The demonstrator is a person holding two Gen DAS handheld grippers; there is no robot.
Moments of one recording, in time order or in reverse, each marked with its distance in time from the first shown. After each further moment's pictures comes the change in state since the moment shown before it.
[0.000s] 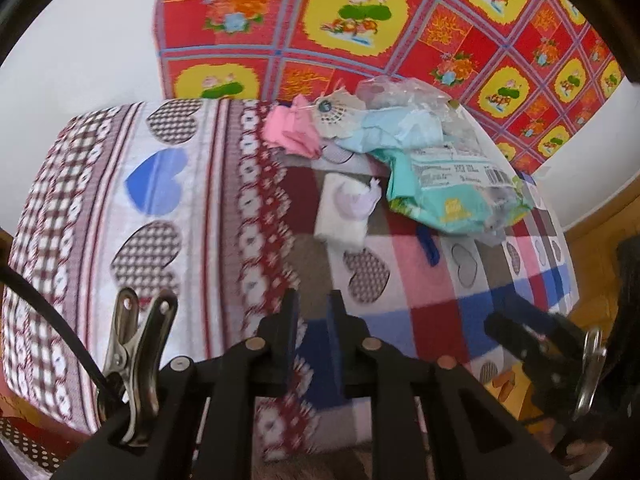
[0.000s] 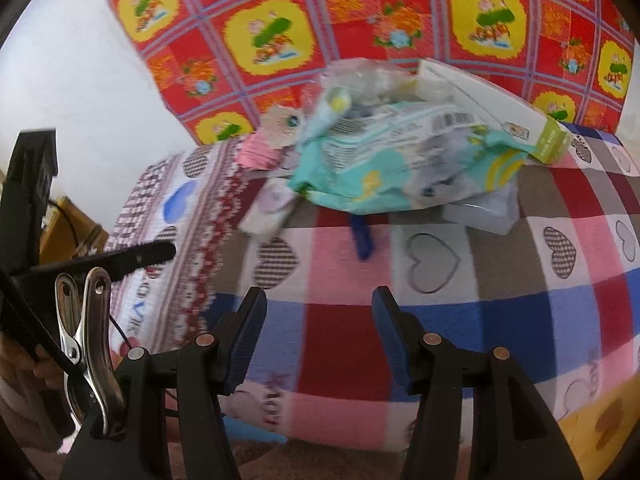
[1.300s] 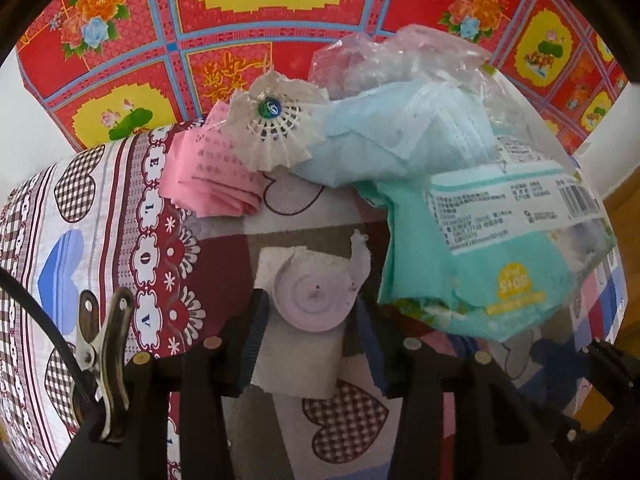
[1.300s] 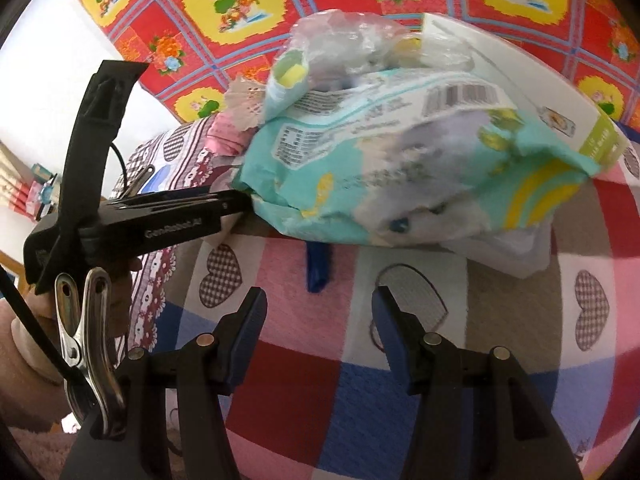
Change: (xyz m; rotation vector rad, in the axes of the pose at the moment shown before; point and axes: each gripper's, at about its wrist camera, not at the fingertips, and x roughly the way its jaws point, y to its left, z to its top) left arm 0.128 -0.059 0.067 0.113 0.016 0.119; right arm 0.062 -0.032 0.040 -0.065 0.118 0.103
